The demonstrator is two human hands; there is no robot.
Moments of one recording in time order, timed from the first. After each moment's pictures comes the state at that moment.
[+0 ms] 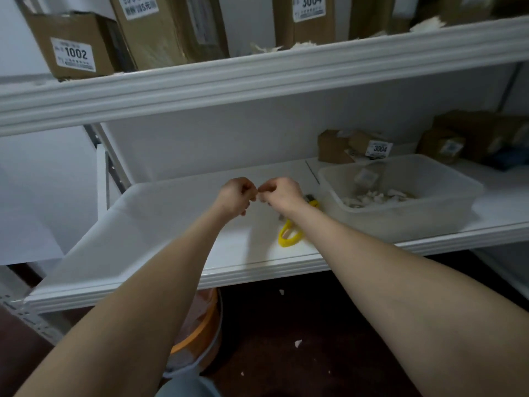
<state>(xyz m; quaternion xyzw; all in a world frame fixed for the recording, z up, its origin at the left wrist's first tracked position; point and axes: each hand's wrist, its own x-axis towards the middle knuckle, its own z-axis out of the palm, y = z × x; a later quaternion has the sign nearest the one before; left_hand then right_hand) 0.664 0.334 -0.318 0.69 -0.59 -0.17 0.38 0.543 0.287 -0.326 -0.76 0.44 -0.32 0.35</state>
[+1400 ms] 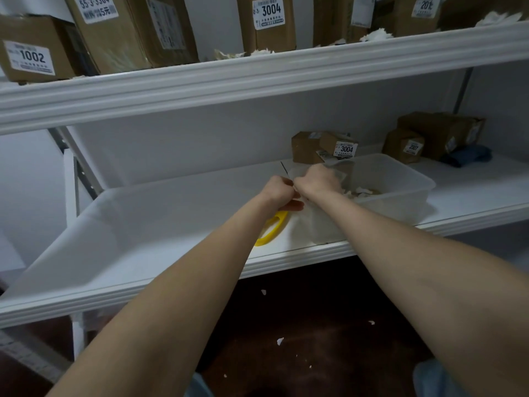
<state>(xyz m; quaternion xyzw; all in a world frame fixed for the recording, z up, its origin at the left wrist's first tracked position) 0.526 0.295 -0.309 0.64 -0.49 -0.42 0.41 0.437 0.268 -0.302 -0.67 0.65 -0.29 0.19</state>
